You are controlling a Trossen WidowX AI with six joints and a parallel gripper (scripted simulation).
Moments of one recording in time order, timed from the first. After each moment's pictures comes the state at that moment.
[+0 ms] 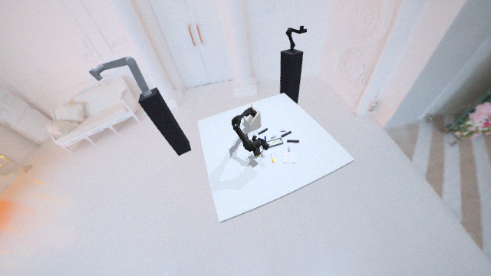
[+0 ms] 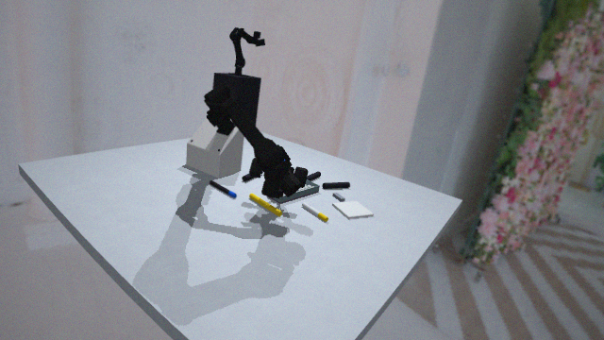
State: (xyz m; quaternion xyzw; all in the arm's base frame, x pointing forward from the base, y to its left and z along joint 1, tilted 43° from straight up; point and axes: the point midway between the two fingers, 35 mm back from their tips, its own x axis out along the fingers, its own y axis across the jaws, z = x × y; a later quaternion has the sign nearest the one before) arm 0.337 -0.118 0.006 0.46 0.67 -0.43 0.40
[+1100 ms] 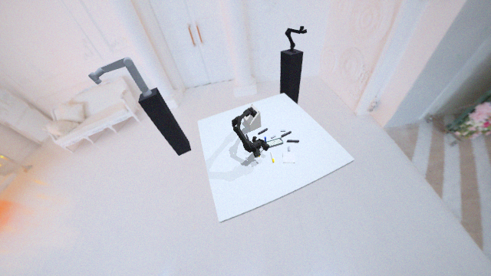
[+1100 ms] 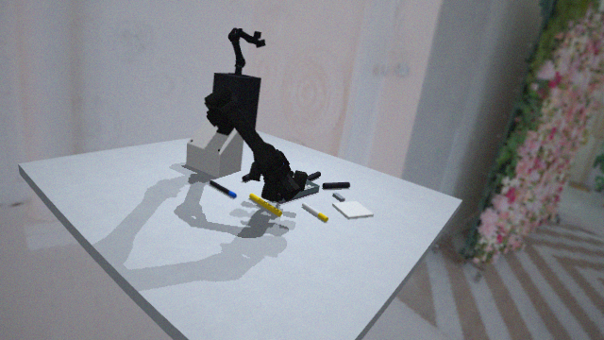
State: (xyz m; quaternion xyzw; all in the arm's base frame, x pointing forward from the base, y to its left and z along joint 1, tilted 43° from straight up) arm 0.337 -0.127 -0.003 0.46 0.67 -0.43 0.40
